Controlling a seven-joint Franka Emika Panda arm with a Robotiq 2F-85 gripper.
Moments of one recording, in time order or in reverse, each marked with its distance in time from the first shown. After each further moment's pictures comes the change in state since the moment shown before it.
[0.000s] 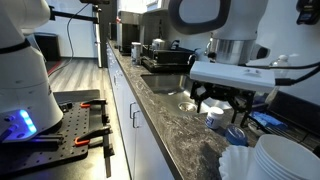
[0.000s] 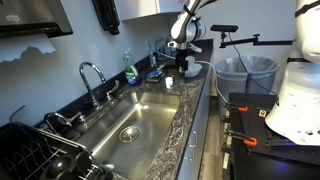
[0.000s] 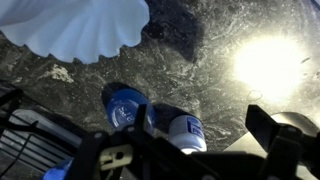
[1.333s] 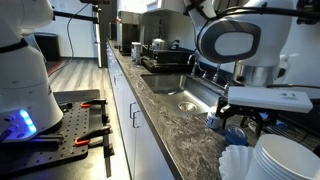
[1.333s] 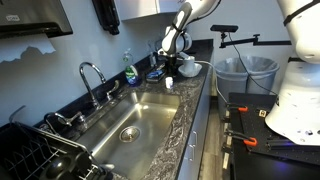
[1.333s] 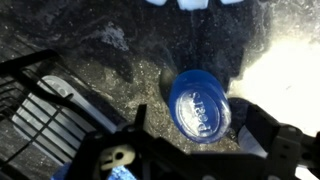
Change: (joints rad) arm -0.107 0.285 0.131 0.291 -0.116 0.066 -0.010
